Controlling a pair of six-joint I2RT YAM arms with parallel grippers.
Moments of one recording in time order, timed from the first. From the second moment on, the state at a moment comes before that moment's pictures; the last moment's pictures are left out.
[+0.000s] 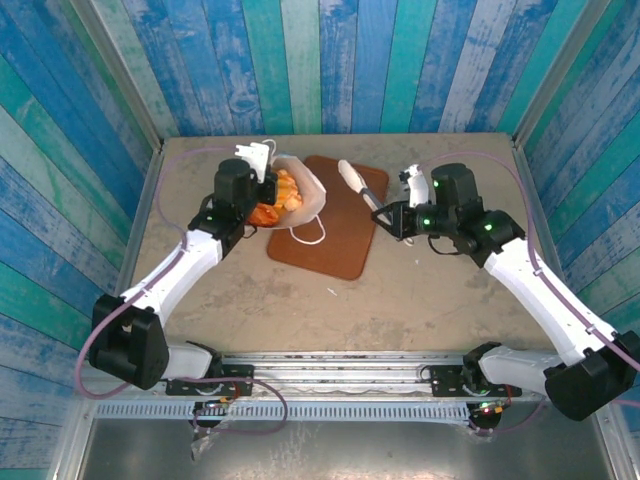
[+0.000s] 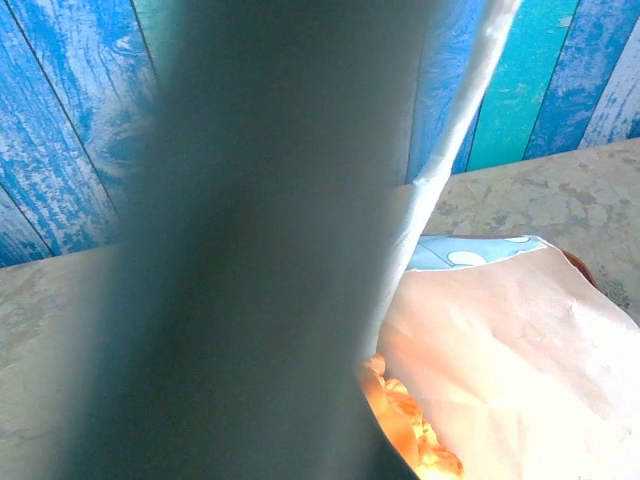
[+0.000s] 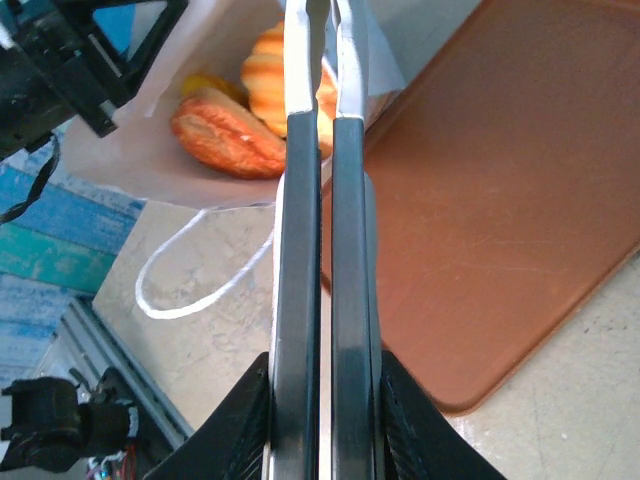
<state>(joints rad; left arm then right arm) -0.36 1.33 0.98 0.04 -0.11 0.00 0.51 1.18 1.16 -0.62 -0.42 0.38</state>
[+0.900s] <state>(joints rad) -0.41 1.32 0.96 0.02 -0.11 0.00 0.75 1.54 1.39 -0.81 -0.34 0.41</state>
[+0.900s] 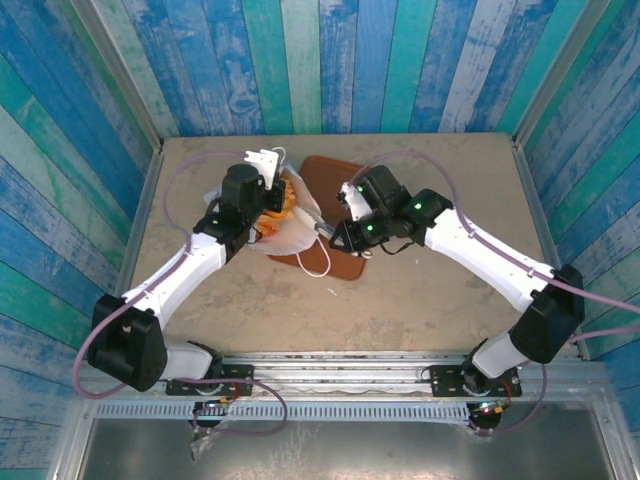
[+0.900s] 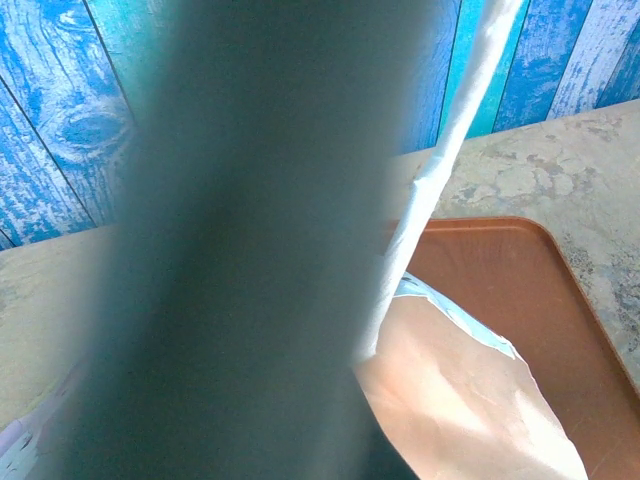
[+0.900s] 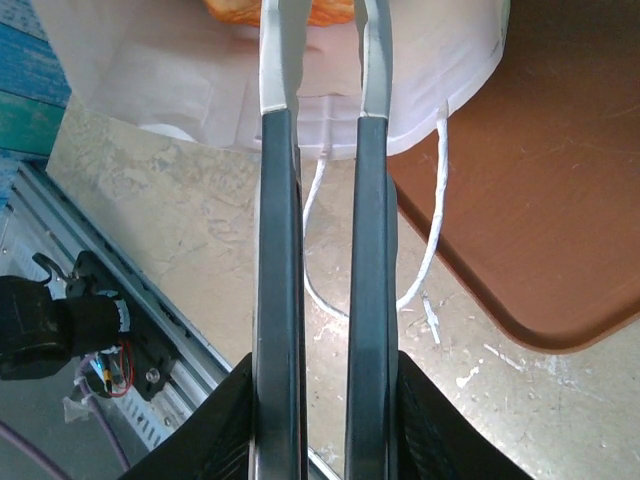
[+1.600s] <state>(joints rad) -0.41 1.32 0.96 0.00 -0.09 0.00 0.75 1.69 1.46 -0.72 -0.36 0.43</state>
